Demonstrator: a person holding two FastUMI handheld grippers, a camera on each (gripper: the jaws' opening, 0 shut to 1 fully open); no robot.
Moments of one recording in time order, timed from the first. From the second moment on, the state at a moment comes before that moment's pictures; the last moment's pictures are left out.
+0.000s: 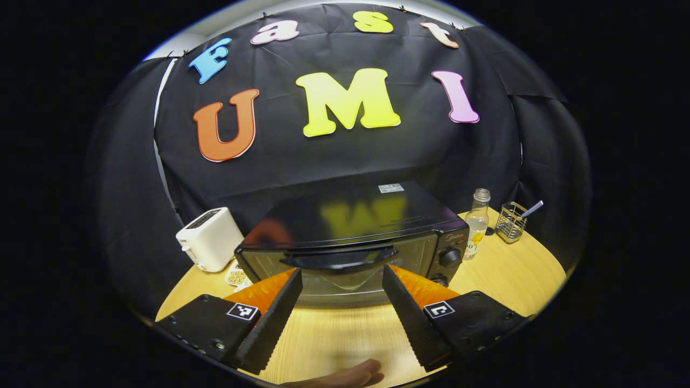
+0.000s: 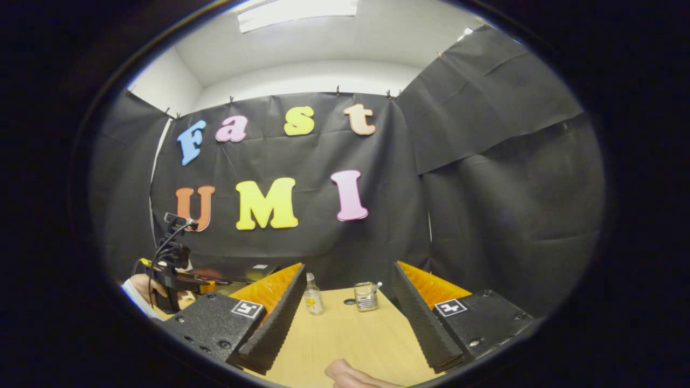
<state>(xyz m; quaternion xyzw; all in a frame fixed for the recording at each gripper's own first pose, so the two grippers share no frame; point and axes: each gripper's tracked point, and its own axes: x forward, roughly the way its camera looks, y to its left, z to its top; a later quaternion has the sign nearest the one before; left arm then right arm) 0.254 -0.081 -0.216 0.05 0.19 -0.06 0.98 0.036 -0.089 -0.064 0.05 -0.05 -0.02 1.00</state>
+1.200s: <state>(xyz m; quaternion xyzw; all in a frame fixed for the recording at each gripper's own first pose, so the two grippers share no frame) -0.079 -0.015 -0.012 -0.02 -0.04 -0.02 1.00 -0.092 -0.025 -0.012 0.03 -0.04 0.04 1.00</state>
